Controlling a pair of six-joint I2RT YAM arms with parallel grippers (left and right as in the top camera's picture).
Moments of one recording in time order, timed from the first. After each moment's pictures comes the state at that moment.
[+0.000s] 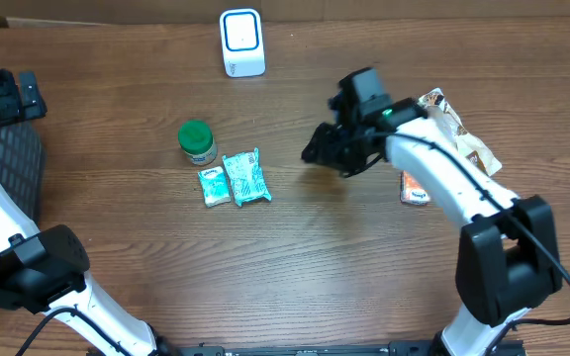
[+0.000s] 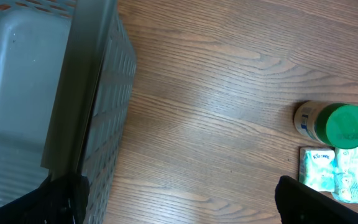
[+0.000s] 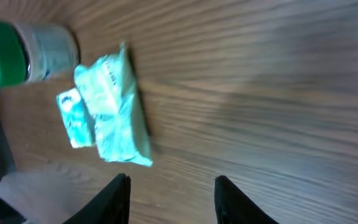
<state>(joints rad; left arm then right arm) 0.51 2.05 2.50 -1.68 0.09 0.20 0.42 1.86 1.40 -0.74 -0.42 0.56</state>
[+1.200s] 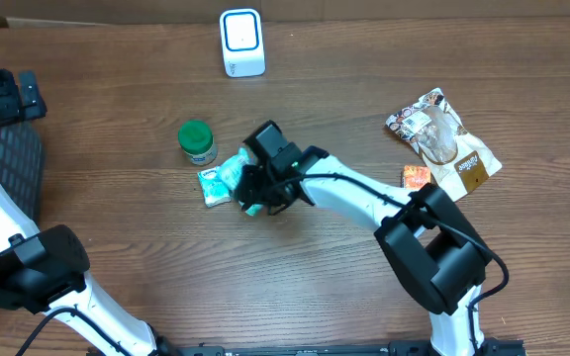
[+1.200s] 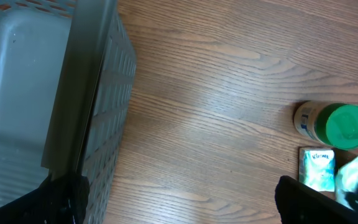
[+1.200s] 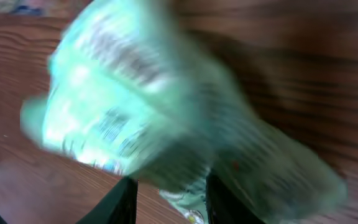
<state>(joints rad) 0.51 2.05 2.50 -1.68 0.09 0.20 0.72 2.07 1.39 -0.45 -0.33 0.77</state>
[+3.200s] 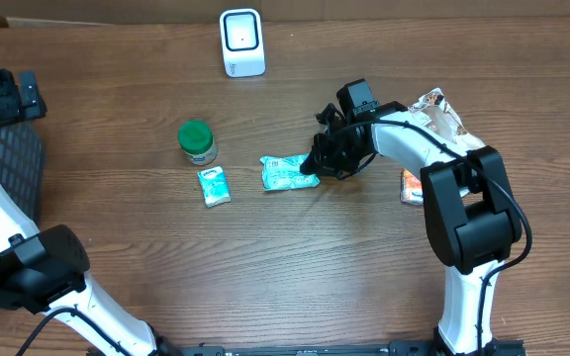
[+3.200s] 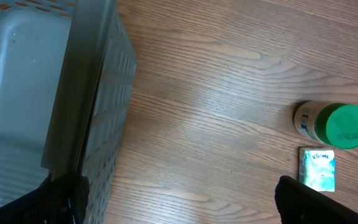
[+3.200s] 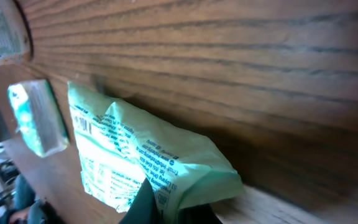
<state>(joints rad) 0.51 2.05 2.50 -1.68 0.09 0.20 0.34 2.15 1.44 -0.66 -0.64 0.33</state>
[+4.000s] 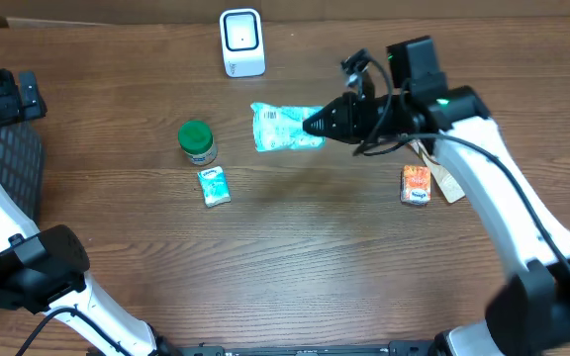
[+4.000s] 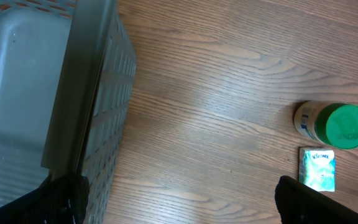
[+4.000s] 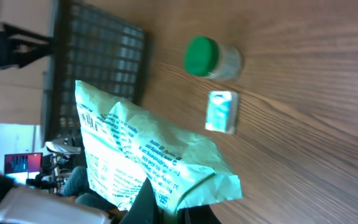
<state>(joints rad) 0.51 2.05 2.50 -1.68 0.09 0.20 0.28 1.67 1.48 -0.74 -0.88 0.37</state>
